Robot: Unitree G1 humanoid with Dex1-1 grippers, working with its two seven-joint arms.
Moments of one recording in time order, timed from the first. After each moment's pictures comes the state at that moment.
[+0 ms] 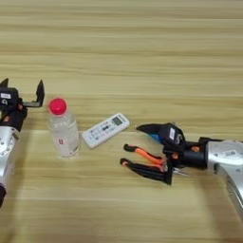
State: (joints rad) left arm -0.35 0.09 0.10 0.62 -0.05 -0.49 -0.06; right arm -0.01 -0.70 0.08 -0.13 0.32 0.12 1.12
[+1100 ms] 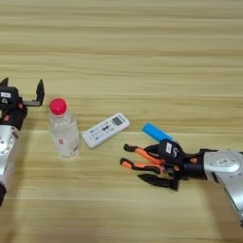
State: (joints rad) left arm -0.36 0.09 0.11 0.63 -0.05 -0.49 -0.06; right arm -0.04 -0.70 0.17 0.09 0.15 0.03 1.11
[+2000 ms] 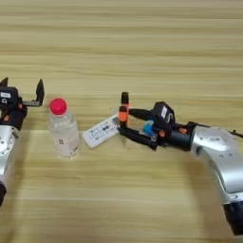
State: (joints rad) left arm -0.36 0.09 0.11 0.66 -0.05 -0.51 -0.06; right arm -0.15 -0.55 0.05 -0.08 0.37 0.16 0.98
